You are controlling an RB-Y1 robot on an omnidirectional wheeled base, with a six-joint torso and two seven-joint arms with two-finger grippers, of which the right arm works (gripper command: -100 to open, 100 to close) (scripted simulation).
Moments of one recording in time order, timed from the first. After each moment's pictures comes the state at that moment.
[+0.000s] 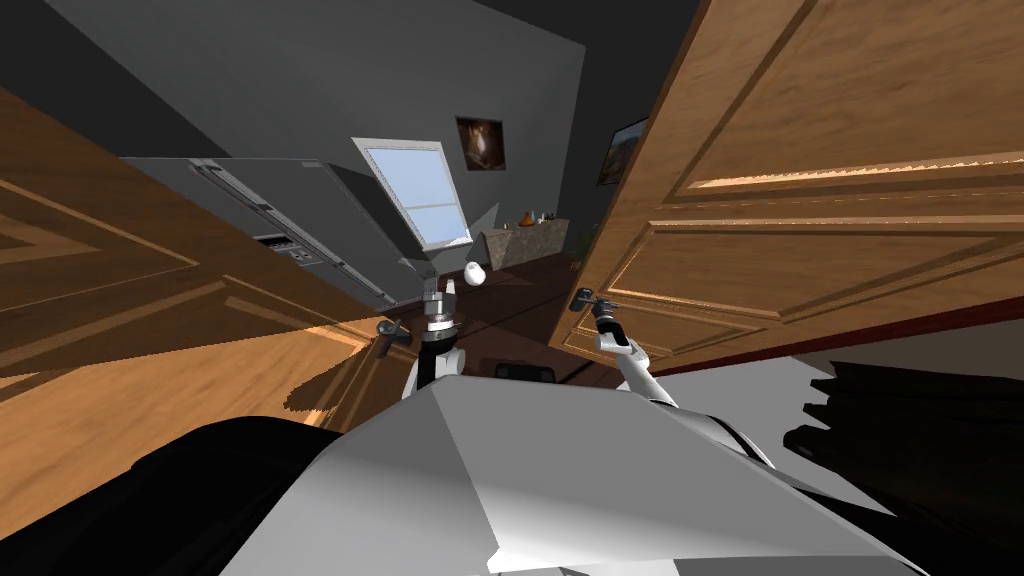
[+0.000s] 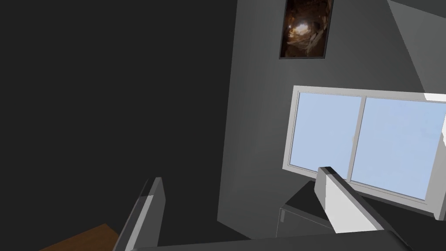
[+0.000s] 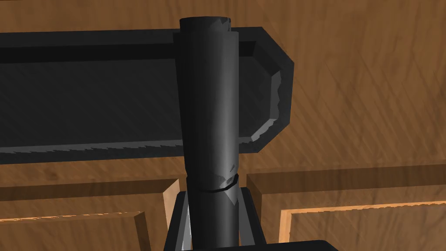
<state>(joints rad) -0.16 -0.33 -0.17 -0.95 -0.13 -0.39 -0.18</state>
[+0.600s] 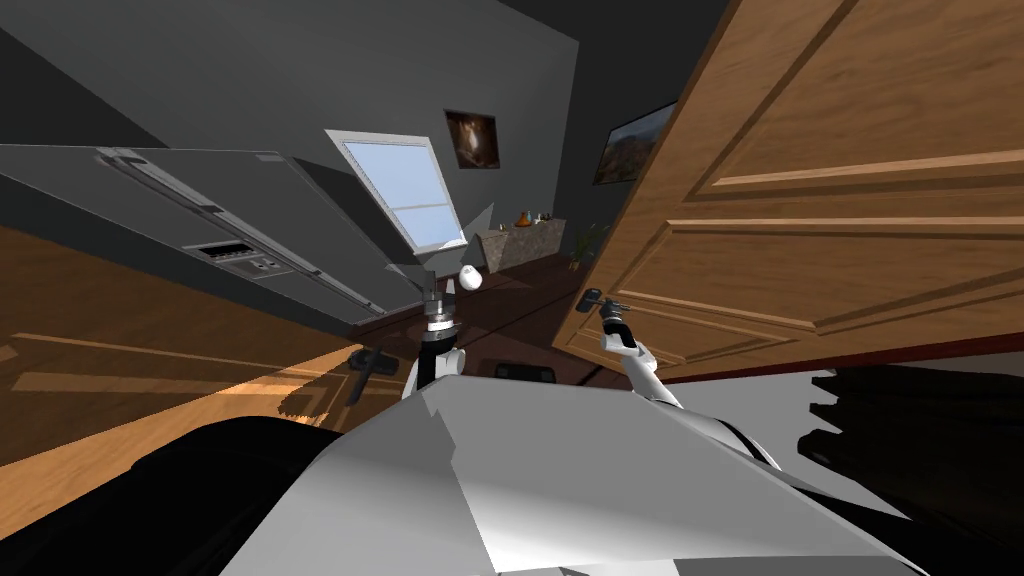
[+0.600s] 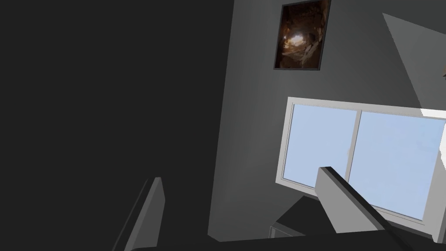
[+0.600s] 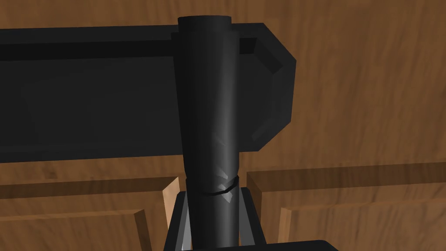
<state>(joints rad) -0.17 -0.34 -0.25 -0.91 -0.14 -0.39 -0.15</state>
